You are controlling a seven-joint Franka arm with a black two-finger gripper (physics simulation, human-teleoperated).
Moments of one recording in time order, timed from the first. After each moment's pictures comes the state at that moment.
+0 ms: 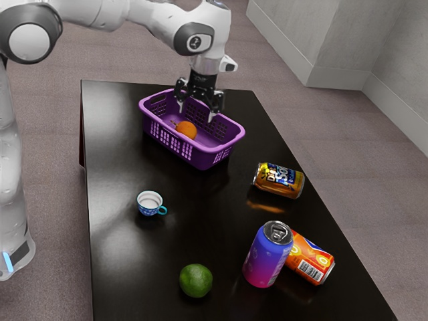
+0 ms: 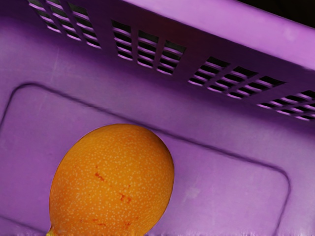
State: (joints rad) arm 0.06 -0.06 0.28 -1.97 -0.03 1.89 -0.62
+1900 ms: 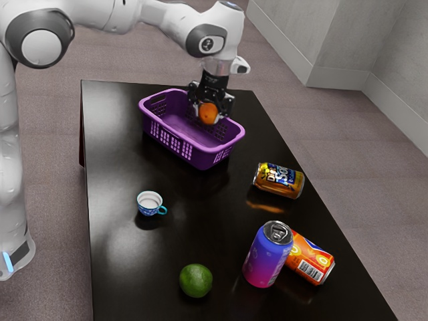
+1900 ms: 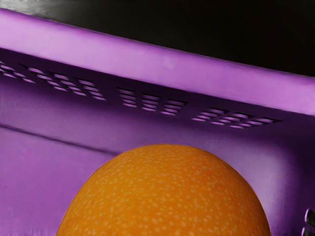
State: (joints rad) arm 0.12 0.01 0.17 -1.86 -0.03 1.88 -0.55
